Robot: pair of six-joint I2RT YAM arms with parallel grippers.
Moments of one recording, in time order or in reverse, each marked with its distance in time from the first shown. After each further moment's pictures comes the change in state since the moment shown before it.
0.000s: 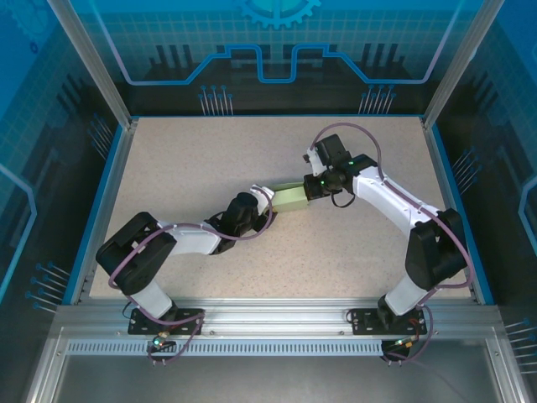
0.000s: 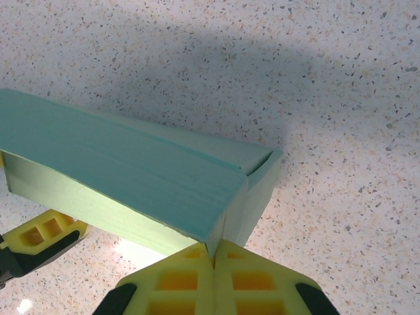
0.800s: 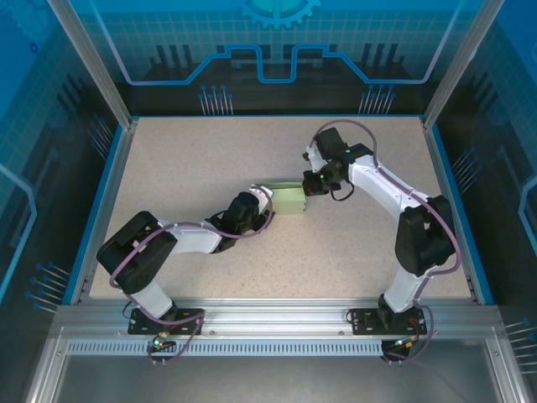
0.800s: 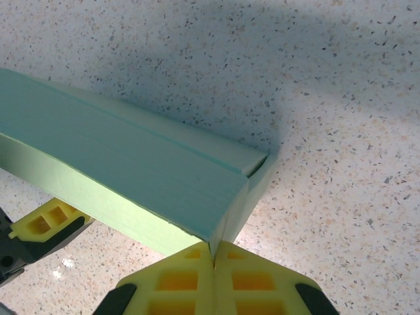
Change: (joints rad) left arm 0.000 0.005 0.012 -0.053 -0.027 -0.026; right arm -0.044 0.125 0.134 -0.134 -0.106 -0.013
